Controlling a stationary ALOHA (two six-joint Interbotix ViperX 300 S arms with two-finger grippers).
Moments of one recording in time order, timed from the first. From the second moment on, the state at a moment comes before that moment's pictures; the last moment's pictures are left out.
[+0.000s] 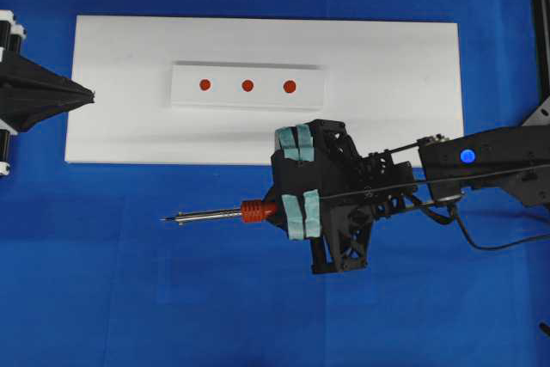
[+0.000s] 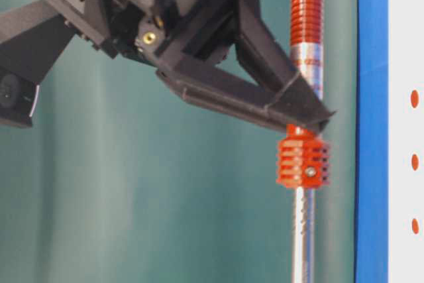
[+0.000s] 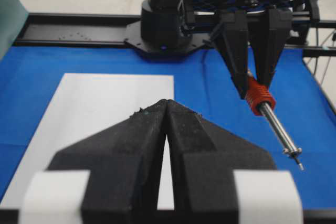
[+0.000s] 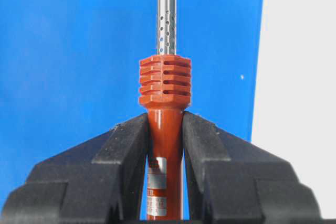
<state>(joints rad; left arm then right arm) -0.01 -0.98 1.21 0.00 -0.32 -0.01 0.22 -0.04 0.37 -0.11 0.50 0.36</state>
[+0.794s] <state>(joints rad) -0.01 -0.98 1.21 0.00 -0.32 -0.01 0.08 -0.06 0.37 -0.22 0.53 0.31</state>
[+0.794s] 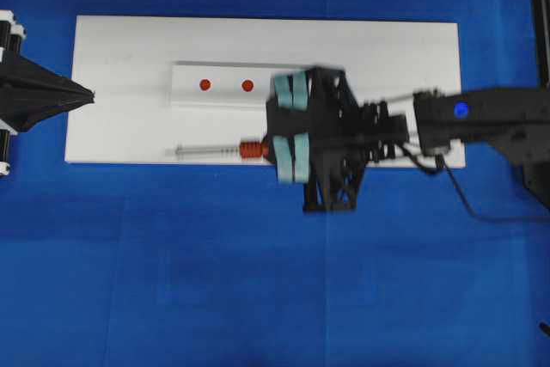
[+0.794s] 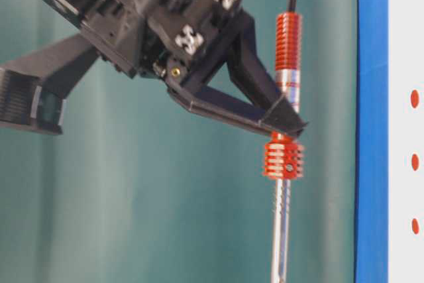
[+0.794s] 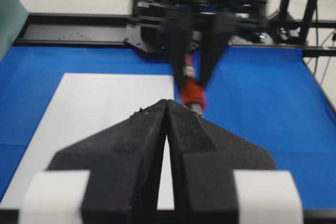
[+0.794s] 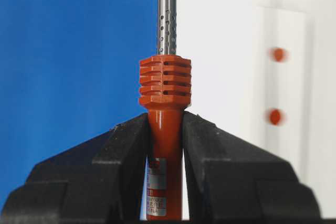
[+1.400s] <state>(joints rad) -0.01 -0.98 1.21 0.00 -0.32 -0.01 -0.15 -0.09 0.40 -0.22 0.54 0.14</state>
